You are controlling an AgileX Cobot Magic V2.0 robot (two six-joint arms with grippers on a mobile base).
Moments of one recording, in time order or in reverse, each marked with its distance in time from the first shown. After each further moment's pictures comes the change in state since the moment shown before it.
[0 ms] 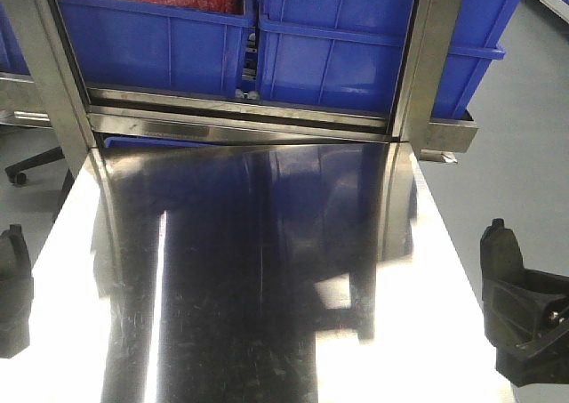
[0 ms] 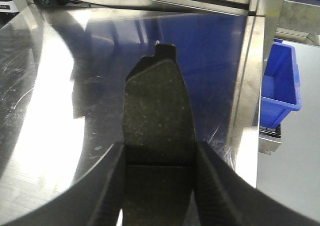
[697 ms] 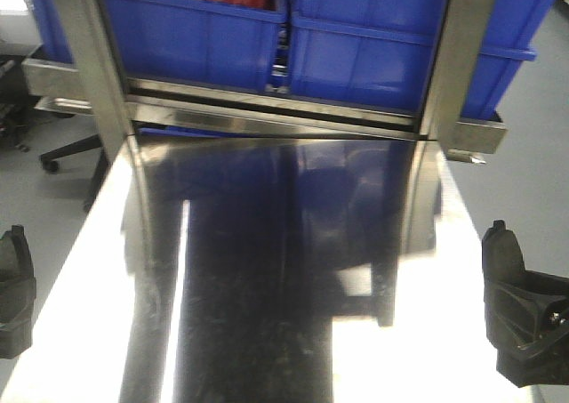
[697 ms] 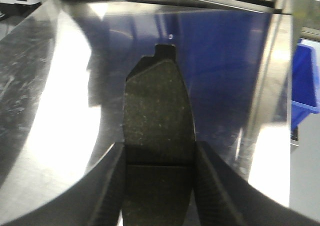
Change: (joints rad) left arm 0.000 0.000 0.000 0.000 0.001 0.000; right arm 0.000 0.000 0.000 -0.001 0.008 0.000
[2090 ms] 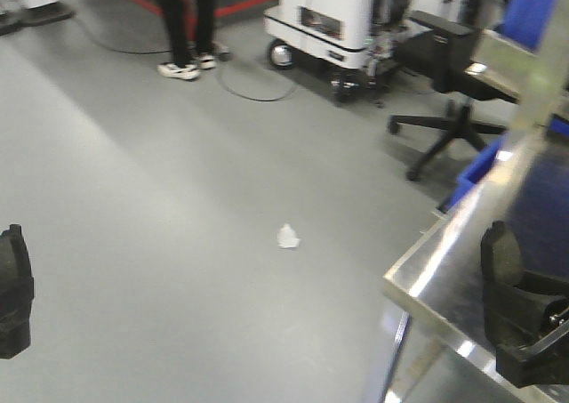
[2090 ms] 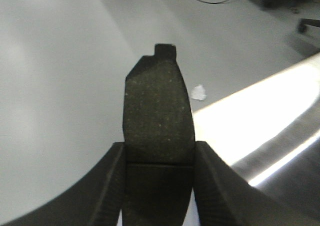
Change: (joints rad) left arm 0.000 0.000 0.000 0.001 0.001 0.000; right arm 0.000 0.000 0.000 -0.002 0.000 0.000
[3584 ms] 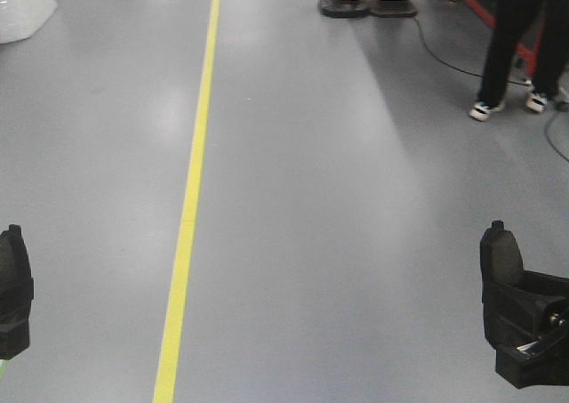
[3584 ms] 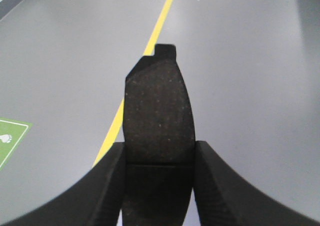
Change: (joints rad) left arm 0.000 -0.001 0.000 0.001 0.003 0.000; right arm 0.000 0.000 0.000 0.000 0.001 0.000
